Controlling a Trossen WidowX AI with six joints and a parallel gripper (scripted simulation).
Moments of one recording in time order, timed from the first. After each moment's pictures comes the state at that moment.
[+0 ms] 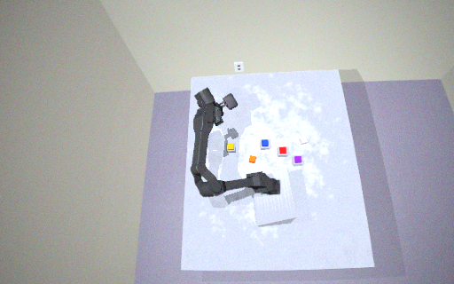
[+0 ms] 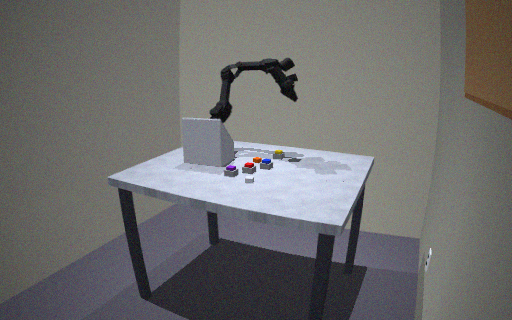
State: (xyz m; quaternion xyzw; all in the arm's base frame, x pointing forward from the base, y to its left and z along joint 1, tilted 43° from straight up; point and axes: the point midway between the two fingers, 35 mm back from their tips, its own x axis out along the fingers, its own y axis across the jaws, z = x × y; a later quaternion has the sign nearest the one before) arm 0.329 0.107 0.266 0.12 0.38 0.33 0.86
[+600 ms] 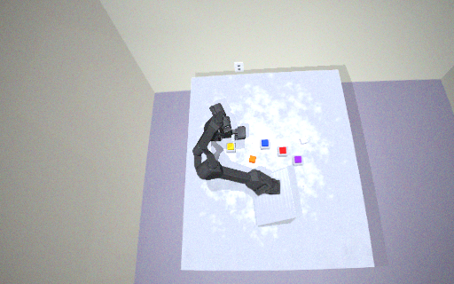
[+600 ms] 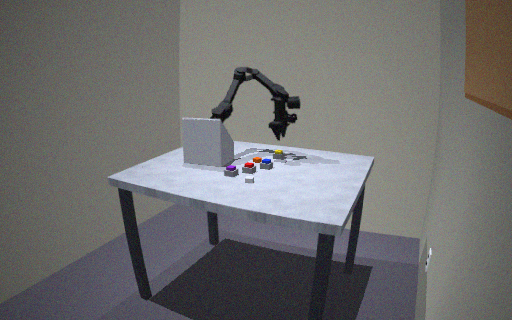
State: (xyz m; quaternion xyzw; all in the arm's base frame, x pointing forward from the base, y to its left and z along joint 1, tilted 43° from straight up) arm 0.255 0.213 0.107 0.23 0.67 0.30 0.64
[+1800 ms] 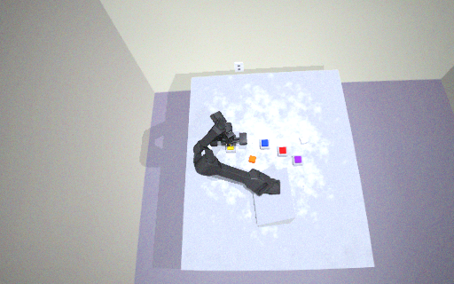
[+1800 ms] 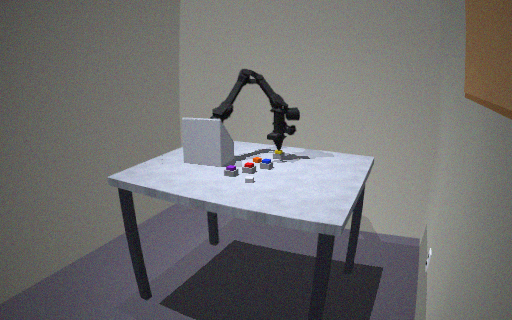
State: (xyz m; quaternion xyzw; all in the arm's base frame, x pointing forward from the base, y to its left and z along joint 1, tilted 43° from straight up) arm 0.242 0.250 0.064 0.23 0.68 0.30 0.63
